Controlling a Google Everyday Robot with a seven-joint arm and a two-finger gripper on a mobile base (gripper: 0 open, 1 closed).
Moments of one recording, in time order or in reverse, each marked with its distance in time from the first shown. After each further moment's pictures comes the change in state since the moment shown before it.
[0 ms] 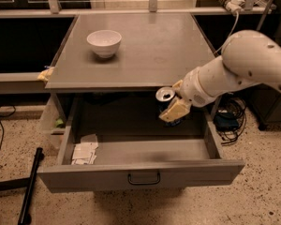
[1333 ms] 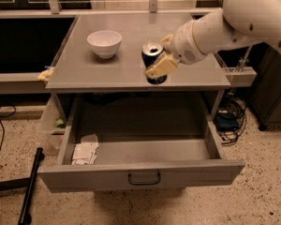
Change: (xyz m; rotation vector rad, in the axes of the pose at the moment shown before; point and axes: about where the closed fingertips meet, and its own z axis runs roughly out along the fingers) arm -0.106 -0.066 -0.053 0.109 -0.197 -0.076
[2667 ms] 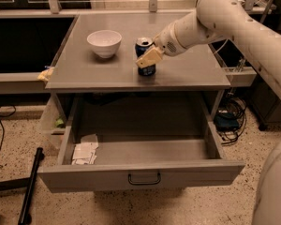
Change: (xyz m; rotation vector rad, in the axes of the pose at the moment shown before) arm 0.015 -0.072 0.081 0.005 0.003 0.171
